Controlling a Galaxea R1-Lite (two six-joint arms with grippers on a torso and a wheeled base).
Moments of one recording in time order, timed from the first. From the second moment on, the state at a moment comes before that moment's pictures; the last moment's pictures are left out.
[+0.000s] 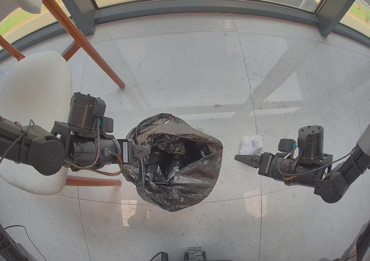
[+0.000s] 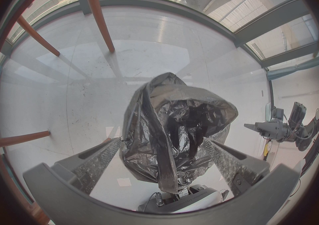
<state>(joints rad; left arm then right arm) -0.40 1.76 -0.94 -0.17 -0.01 -0.27 0.42 1.93 -0.56 -0.90 0.24 0.62</state>
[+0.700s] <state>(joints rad) -0.40 1.96 -0.96 -0.23 -0.01 -0.26 0.43 1.93 -0.56 -0.90 0.24 0.62</state>
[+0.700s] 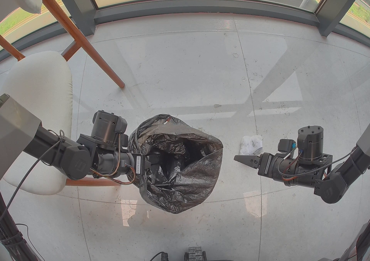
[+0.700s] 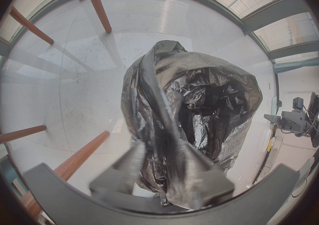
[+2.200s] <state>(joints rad) -0.25 2.02 -0.53 -0.82 0.00 -0.26 0.33 1.95 -0.58 -0.90 0.23 0.61</state>
